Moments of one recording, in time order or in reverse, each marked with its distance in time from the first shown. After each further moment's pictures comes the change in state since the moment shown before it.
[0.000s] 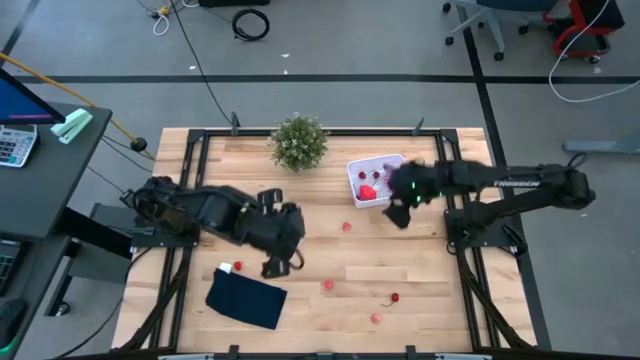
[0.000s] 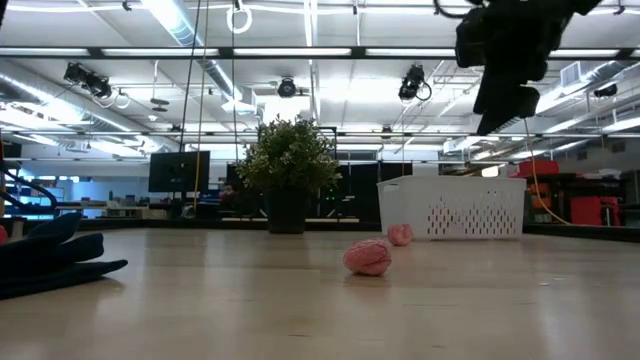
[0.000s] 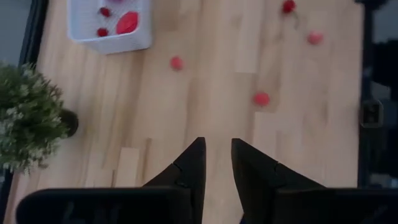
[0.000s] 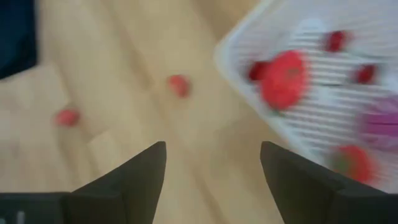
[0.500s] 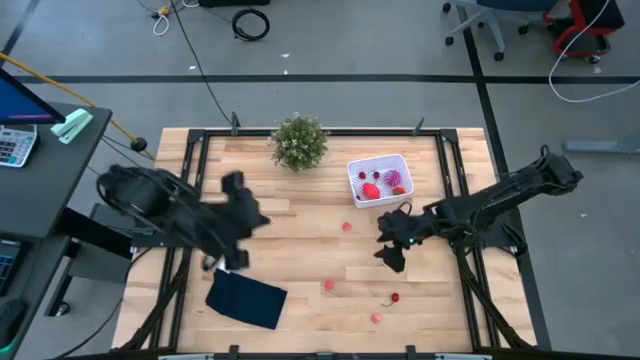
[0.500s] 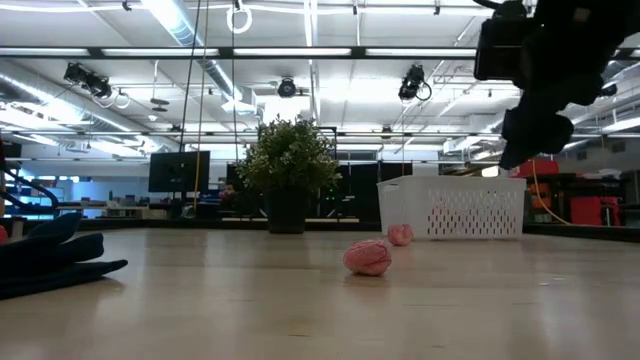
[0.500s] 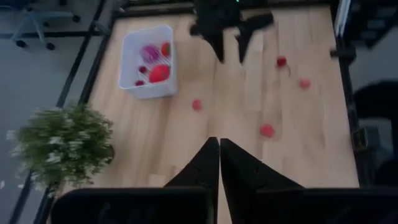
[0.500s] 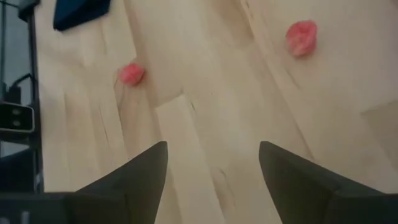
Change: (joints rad) left arm -0.118 -0.206 0.001 0.000 -0.209 -0.001; right arm 0.405 0.124 -0.219 0.449 0.094 0.252
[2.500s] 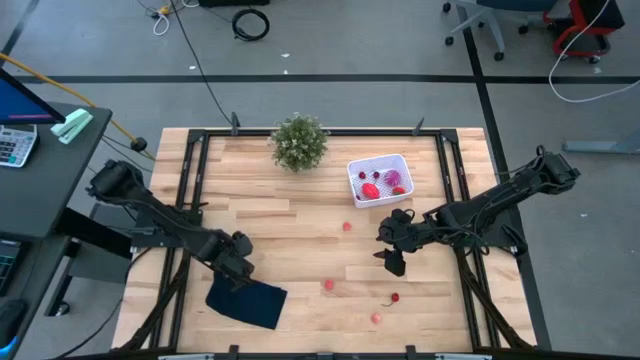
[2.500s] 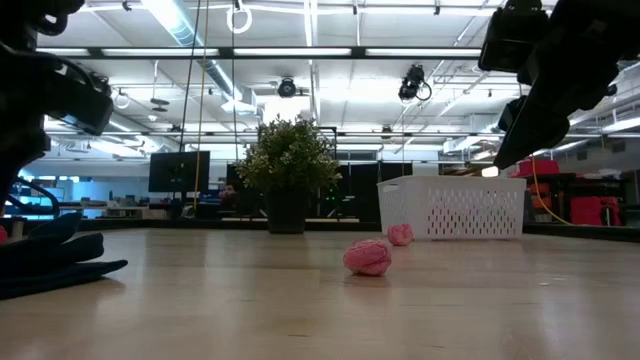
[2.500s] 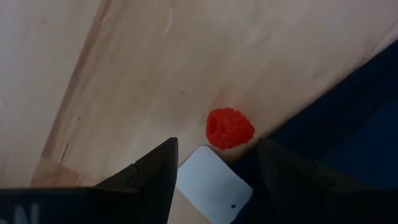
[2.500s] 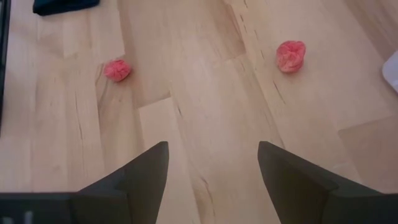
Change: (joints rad) left arm -0.059 -0.232 -1.587 0.783 0.494 -0.693; right arm 0.069 0.021 0.000 0.005 0.142 -0.086
